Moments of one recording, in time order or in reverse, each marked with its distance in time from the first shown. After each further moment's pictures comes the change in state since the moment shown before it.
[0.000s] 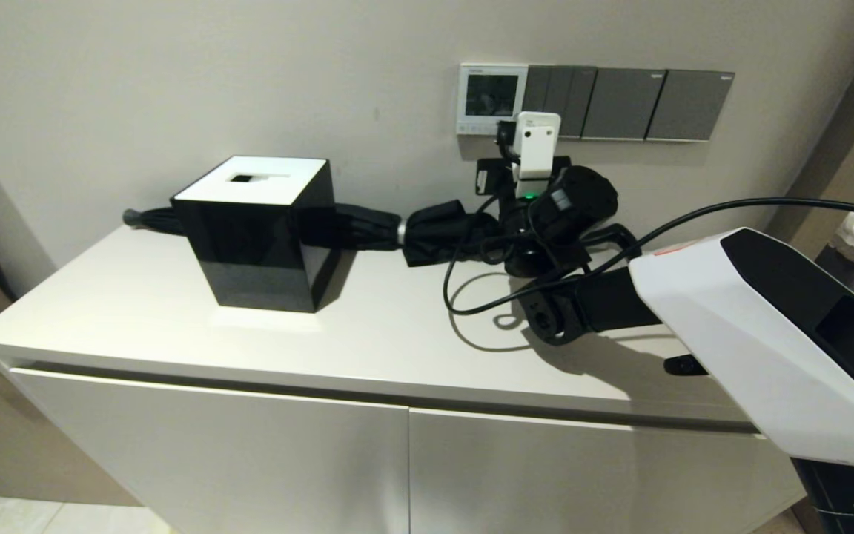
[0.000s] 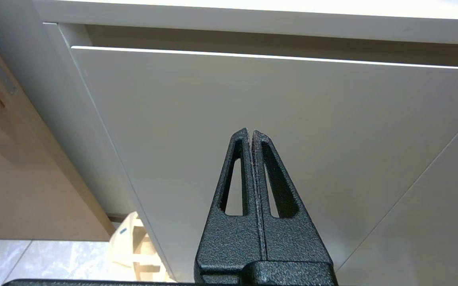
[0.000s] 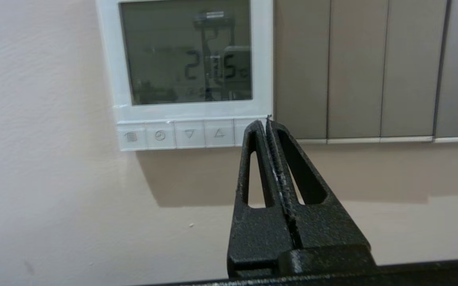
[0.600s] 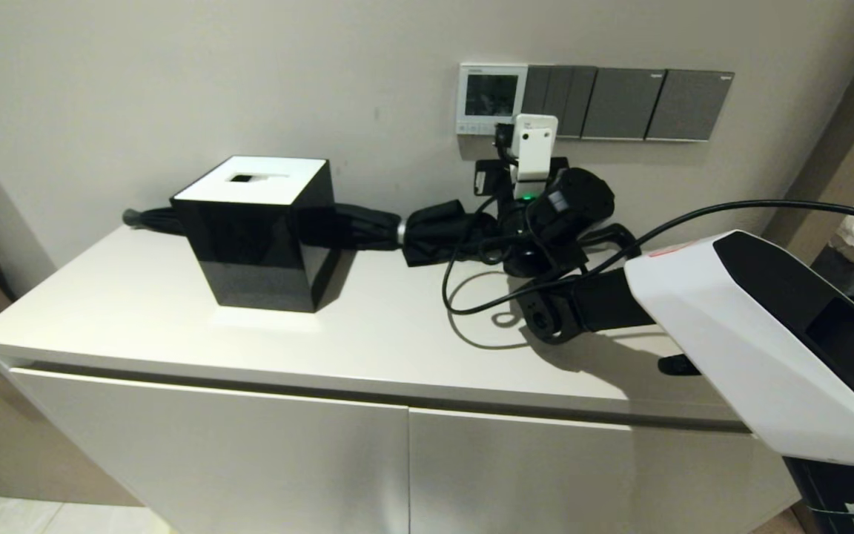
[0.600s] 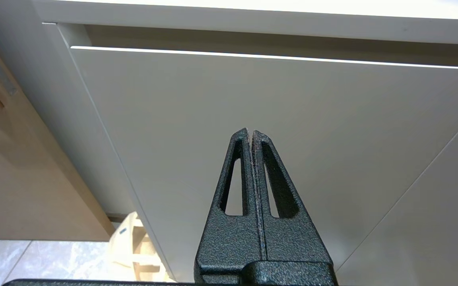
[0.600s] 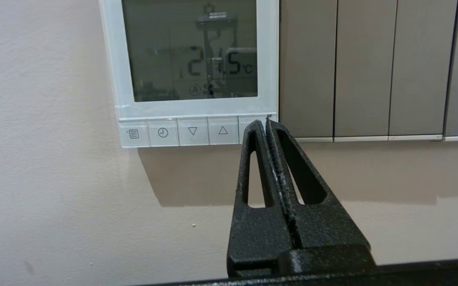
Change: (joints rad) left arm 0.000 0.000 0.000 0.000 0.000 0.000; right arm -0.003 0.016 -0.022 0.000 0.011 0.000
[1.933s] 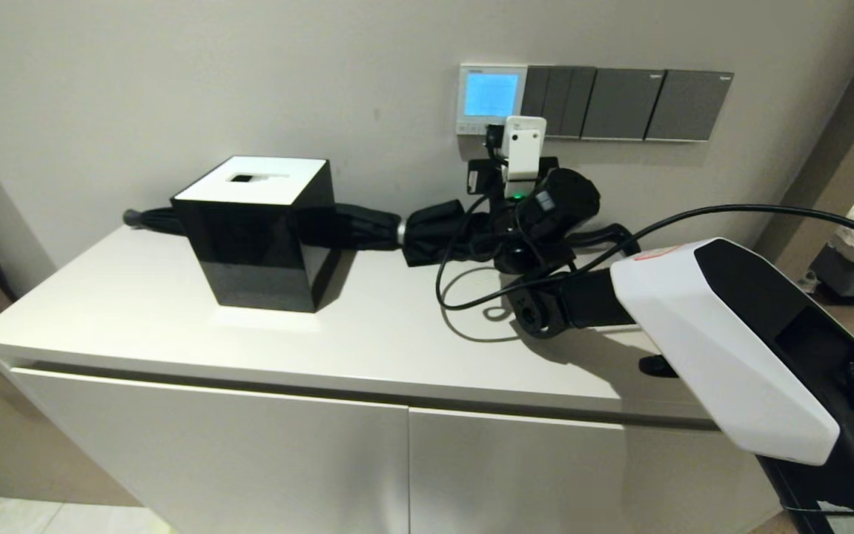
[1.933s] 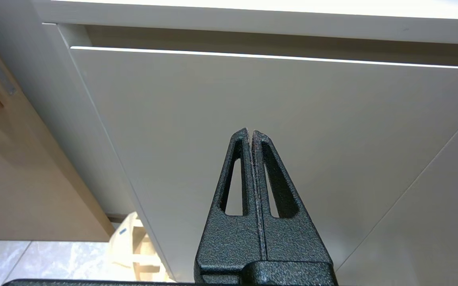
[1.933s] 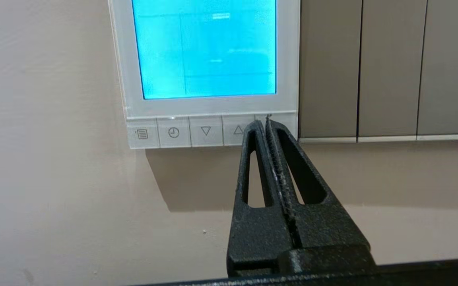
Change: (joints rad) left arm 0.000 0.000 0.000 0.000 0.000 -0.001; right arm -0.003 0.057 -0.108 0.044 0.000 0.000
